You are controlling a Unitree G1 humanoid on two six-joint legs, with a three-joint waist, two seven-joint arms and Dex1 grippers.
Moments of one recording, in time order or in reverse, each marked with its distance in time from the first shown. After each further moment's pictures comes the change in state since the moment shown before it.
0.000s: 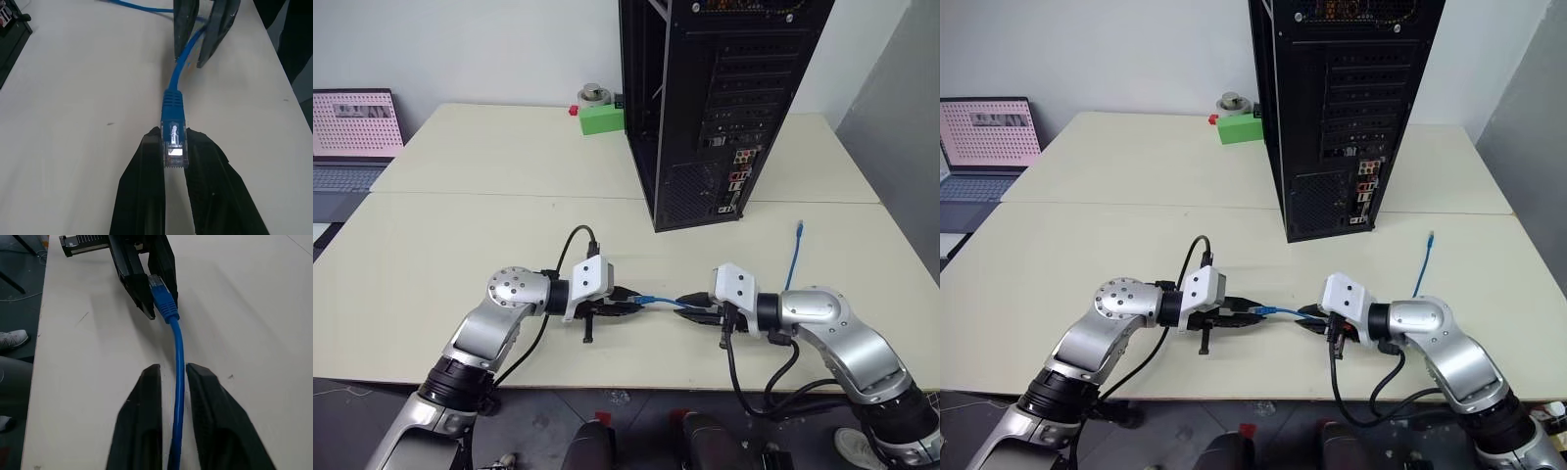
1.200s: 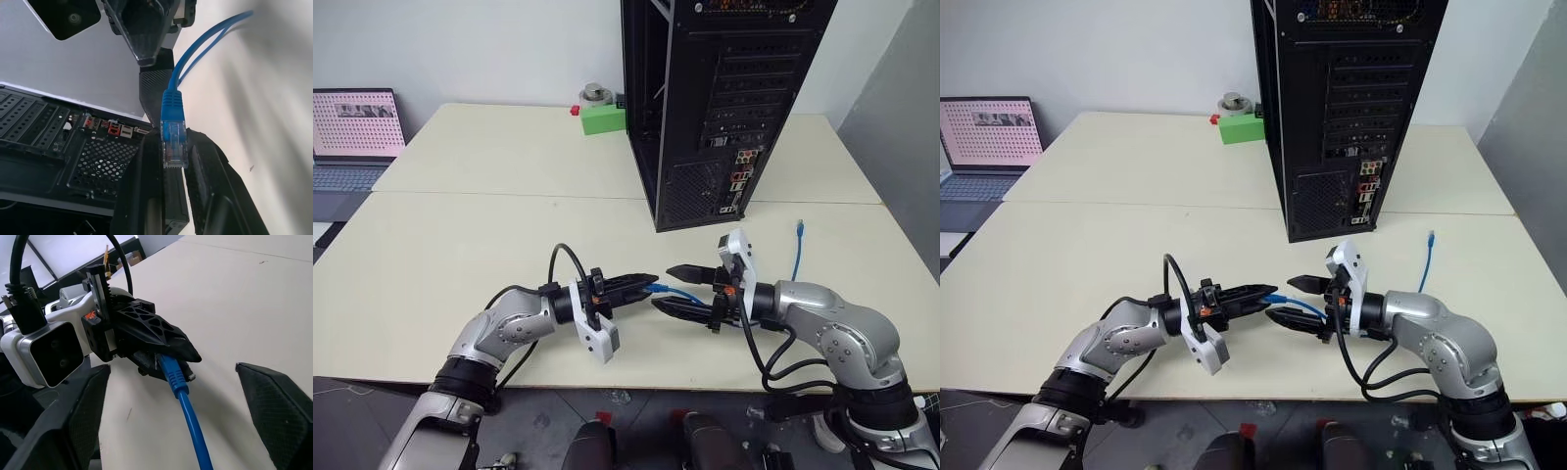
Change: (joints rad) left arm -0.025 -0.043 0.040 0.329 0.733 -1.232 0.782; right arm -0.059 0.190 -0.179 -0.011 0.462 0.394 -0.197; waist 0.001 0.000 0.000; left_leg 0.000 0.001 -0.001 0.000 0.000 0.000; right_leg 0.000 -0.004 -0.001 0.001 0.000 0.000
